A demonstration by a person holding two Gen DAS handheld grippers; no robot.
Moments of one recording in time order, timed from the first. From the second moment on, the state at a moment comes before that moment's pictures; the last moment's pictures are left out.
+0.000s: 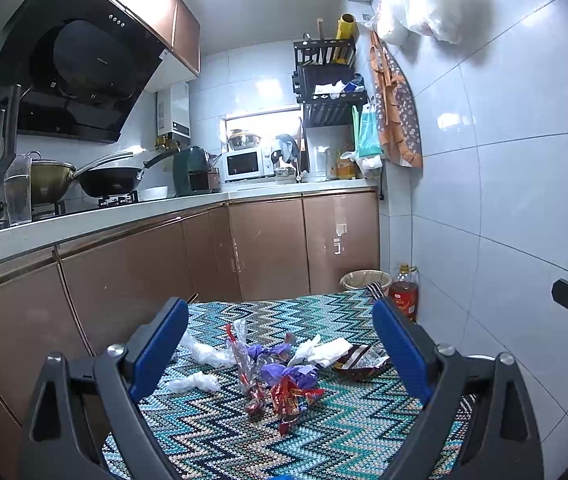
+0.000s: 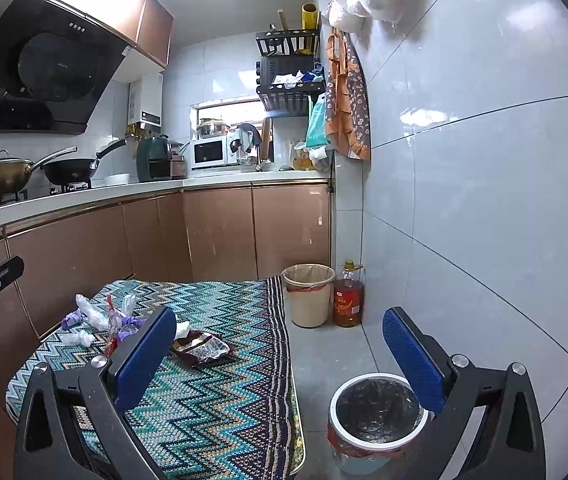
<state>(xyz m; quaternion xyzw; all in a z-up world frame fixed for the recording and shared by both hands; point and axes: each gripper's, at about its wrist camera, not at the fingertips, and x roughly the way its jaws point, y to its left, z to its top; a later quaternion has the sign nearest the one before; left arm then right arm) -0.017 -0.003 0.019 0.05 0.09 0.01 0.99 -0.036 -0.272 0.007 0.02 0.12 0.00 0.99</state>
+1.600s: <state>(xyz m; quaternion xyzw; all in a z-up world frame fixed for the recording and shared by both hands) -0.012 0.032 0.022 0.01 0.10 0.00 0.99 -0.033 -0.278 0.014 0.03 0.11 -0.01 0.99</state>
